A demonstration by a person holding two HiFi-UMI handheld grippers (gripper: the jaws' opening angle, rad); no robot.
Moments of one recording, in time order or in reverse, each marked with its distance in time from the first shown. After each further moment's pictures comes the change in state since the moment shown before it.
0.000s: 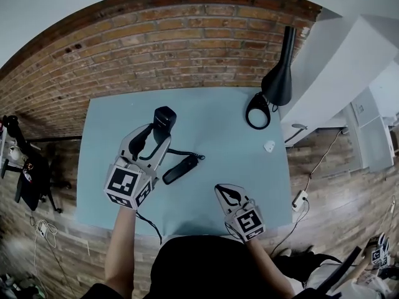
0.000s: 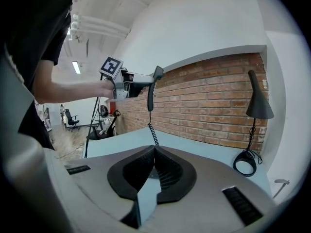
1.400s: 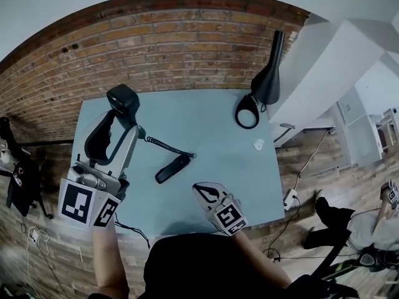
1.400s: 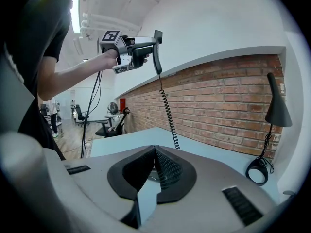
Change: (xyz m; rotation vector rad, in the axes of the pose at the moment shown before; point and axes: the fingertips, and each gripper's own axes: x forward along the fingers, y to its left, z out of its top) left arm -0.098 0.017 0.130 0.026 -0.273 0.057; right arm 0.034 0.055 0.010 -0.076 0.009 0.106
